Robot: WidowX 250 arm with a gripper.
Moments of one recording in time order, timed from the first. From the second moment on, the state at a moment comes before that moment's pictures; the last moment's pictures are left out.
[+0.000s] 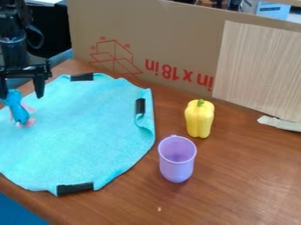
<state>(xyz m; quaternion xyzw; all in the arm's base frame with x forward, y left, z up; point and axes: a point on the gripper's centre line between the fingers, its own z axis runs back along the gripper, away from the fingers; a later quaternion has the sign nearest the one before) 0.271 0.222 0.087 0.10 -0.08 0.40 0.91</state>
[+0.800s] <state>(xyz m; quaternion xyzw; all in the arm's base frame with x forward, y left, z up) 0.266 0.234 0.072 0.08 -0.06 0.41 0.91</state>
